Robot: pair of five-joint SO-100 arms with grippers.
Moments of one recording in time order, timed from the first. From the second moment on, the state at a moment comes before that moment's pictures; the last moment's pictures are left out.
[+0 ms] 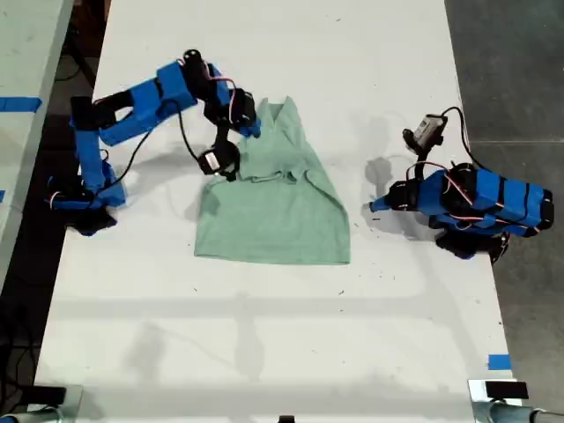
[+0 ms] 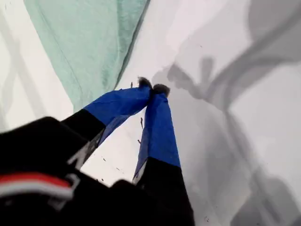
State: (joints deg) arm 0 -32.5 87.8 57.1 88.3 26.3; arm 1 16.3 200.6 174.2 75.7 -20.7
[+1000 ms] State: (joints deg) arm 0 -15.7 206.1 181.3 57.2 8.4; arm 1 16.3 200.6 174.2 75.7 -21.4
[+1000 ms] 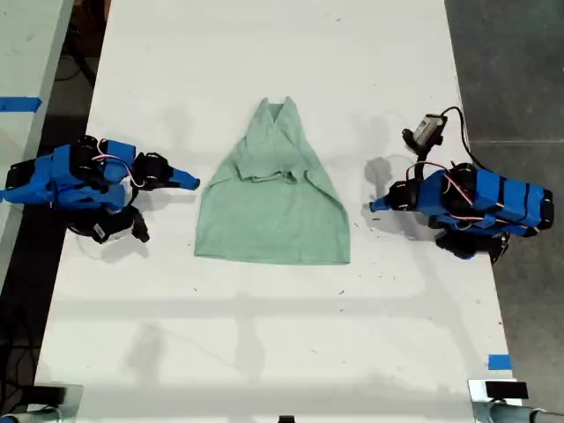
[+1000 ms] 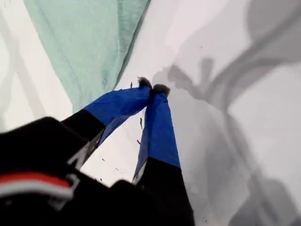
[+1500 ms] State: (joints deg) arm 0 -16.5 206.2 181.3 58.3 8.4; arm 1 16.3 200.6 174.3 75.7 -18.7
